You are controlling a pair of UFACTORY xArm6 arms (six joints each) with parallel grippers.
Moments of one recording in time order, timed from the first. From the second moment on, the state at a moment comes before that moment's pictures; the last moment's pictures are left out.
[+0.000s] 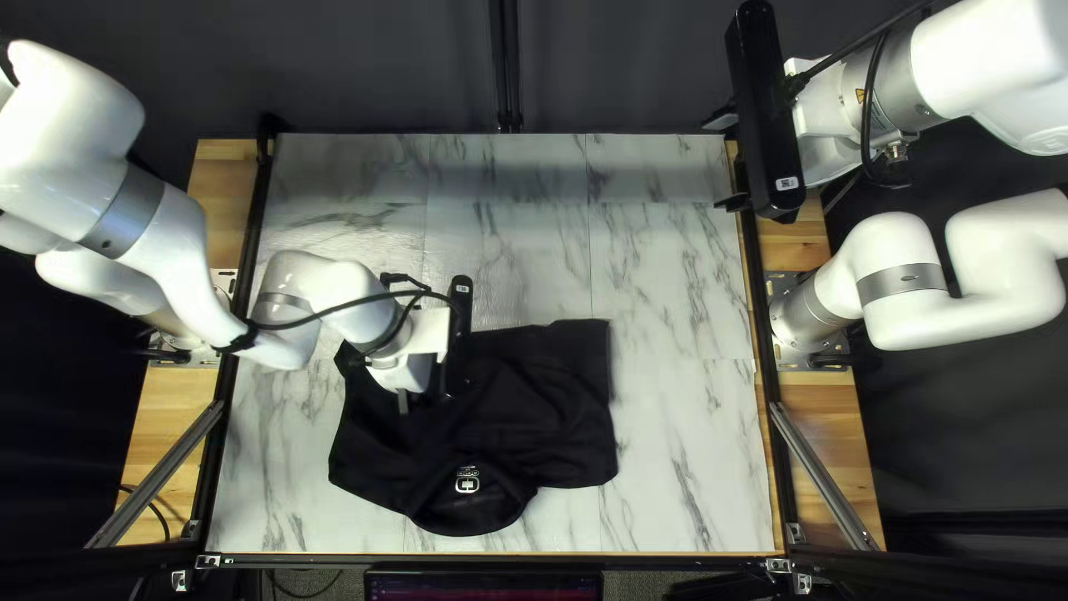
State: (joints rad) left arm -0.26 0.01 -0.65 -0.17 0.43 -0.19; right arm 0.05 -1.08 -0.76 -0.23 1.37 -0.19
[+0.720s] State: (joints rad) left arm -0.24 0.10 -0.62 -0.51 0.31 -0.01; right arm 0.05 -1.08 -0.76 -0.23 1.37 -0.19
